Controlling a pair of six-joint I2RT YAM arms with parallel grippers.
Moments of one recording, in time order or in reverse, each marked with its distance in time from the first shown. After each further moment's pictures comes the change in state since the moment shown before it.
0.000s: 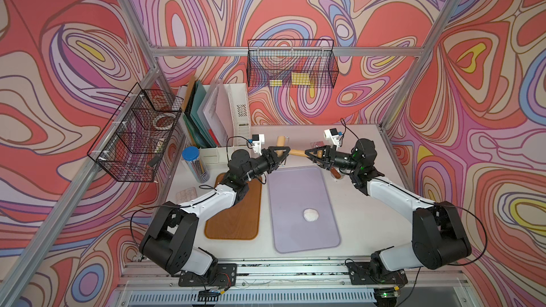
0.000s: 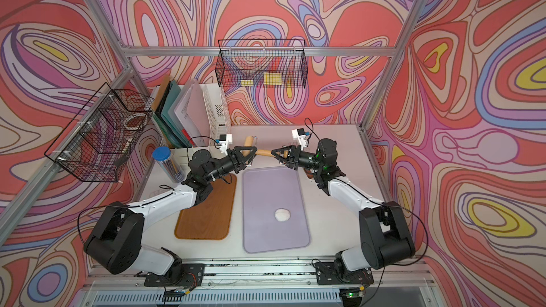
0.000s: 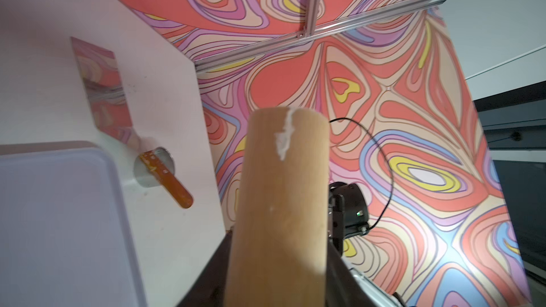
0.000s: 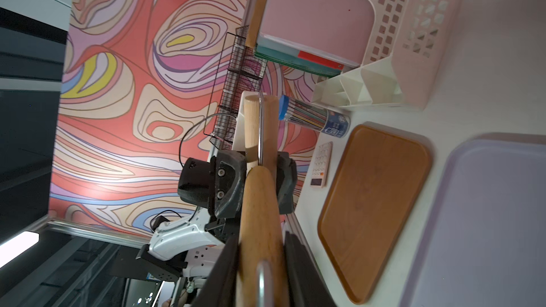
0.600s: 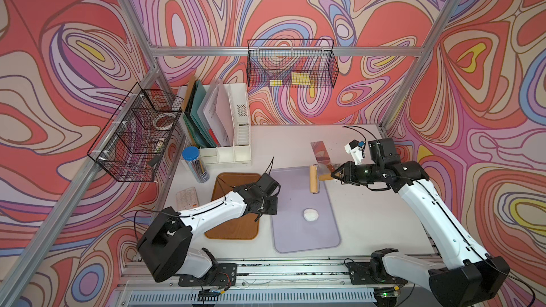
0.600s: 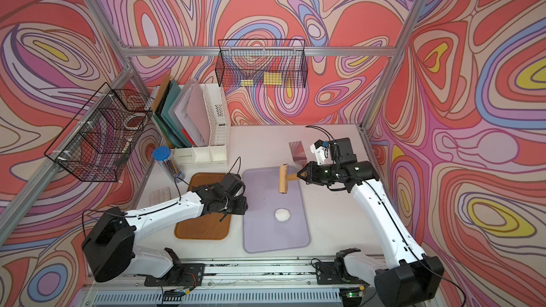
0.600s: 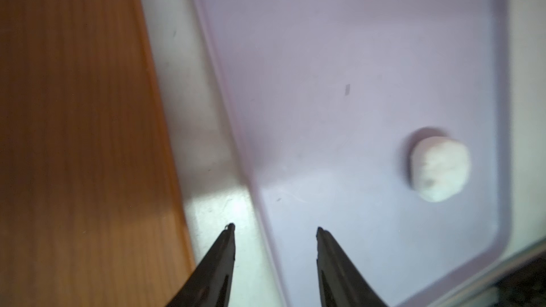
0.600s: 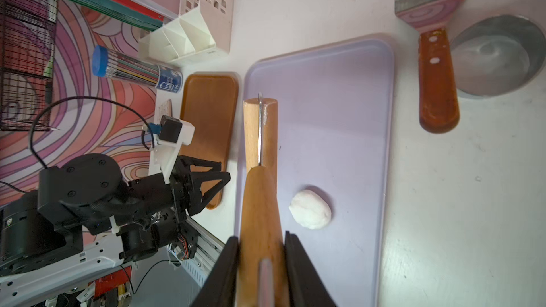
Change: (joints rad) left arm -0.299 0.010 0.086 -1.264 -0.593 0.656; right arm -0.043 -0.229 0.327 -1.423 0.486 -0.789
